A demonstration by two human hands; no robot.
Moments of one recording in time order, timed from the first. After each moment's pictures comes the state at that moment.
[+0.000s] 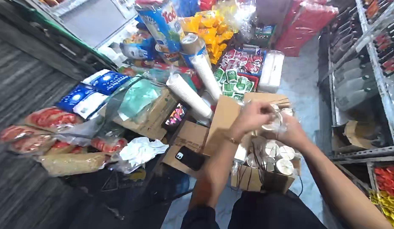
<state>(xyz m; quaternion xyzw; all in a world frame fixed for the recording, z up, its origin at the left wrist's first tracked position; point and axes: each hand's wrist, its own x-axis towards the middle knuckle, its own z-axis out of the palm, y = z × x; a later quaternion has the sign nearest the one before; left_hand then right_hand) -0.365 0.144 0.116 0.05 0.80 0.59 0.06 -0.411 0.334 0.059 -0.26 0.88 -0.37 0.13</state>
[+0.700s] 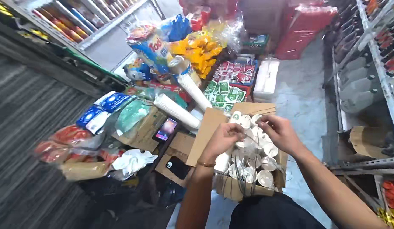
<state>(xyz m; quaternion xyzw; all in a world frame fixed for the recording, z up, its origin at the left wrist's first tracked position) -0.370 0.193 0.103 -0.03 0.80 0.60 0.02 -0.476 0.410 0.071 -0.38 0.75 -0.53 0.06</state>
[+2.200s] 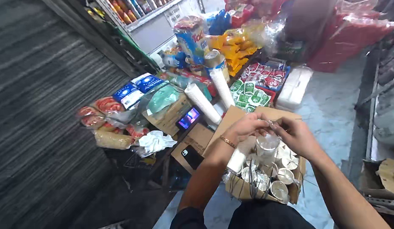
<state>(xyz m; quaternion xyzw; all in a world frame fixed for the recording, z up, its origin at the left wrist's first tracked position) -0.404 0.159 0.117 -0.10 0.64 0.75 0.13 -0.484 0.355 0.093 -0.41 0.79 -0.45 0.11</state>
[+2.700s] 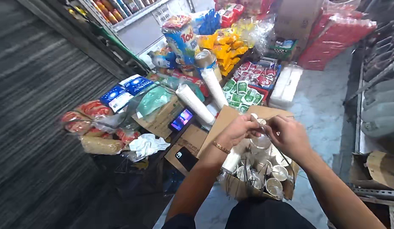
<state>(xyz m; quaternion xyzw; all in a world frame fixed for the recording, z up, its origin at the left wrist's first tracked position) -0.389 0.176 0.130 -0.19 0.62 0.75 0.09 -0.466 0.357 0.100 -0.45 0.82 -0.33 -0.08</state>
